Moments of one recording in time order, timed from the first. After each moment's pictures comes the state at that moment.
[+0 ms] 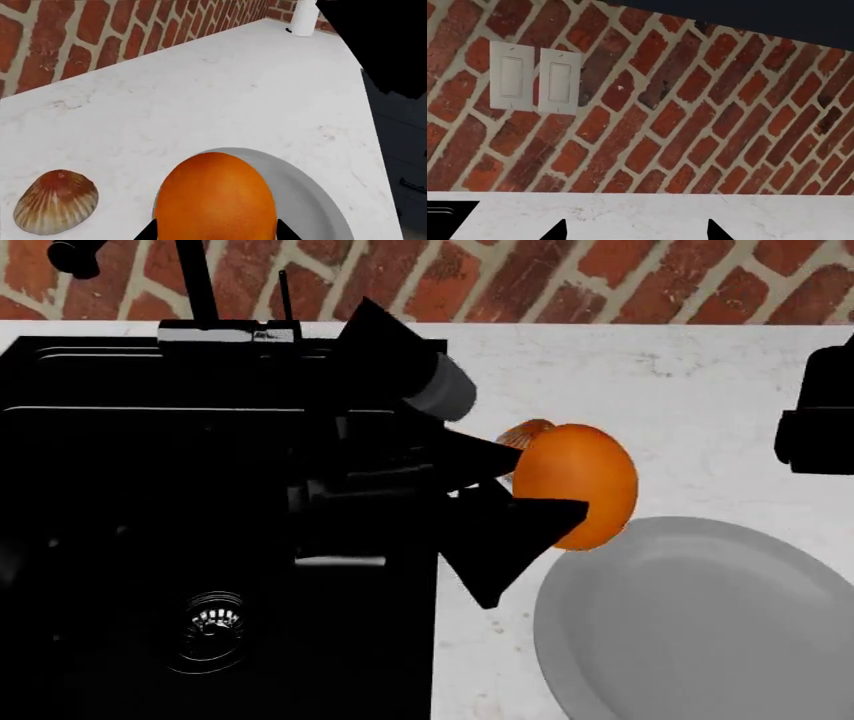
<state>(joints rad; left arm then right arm) -1.23 -0.04 0.56 -0.31 -0.85 -0.98 0.34 0.93 0.55 0.24 -0.62 0.37 1.46 0.00</state>
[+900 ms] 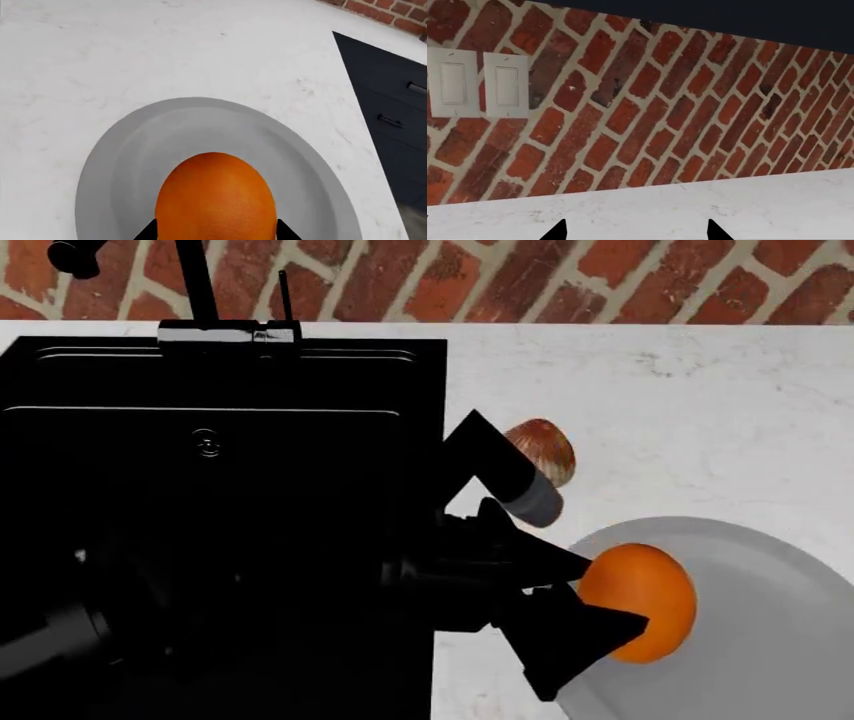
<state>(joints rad) -1.44 0.00 1.57 -0.73 -1.57 -0.33 0.42 0.86 0.64 0.43 -0.67 0.41 1.52 -0.02</state>
